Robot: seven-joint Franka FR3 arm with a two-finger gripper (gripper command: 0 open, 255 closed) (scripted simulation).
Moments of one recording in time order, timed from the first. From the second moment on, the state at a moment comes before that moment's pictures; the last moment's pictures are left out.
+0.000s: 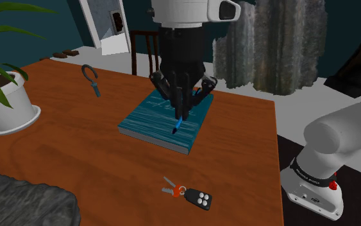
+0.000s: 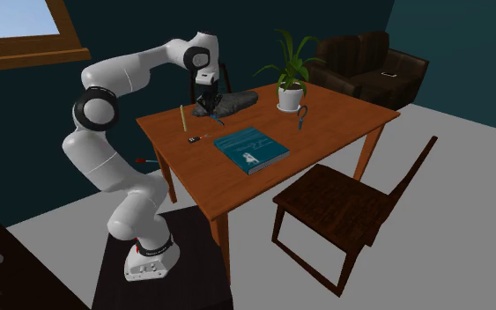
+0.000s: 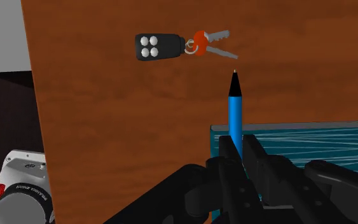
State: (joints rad) arm -0.52 -0.48 1.04 -1.75 0.51 1.48 1.73
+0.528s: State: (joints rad) arm -1.06 -0.39 1.70 -1.41 0.48 1.48 1.93
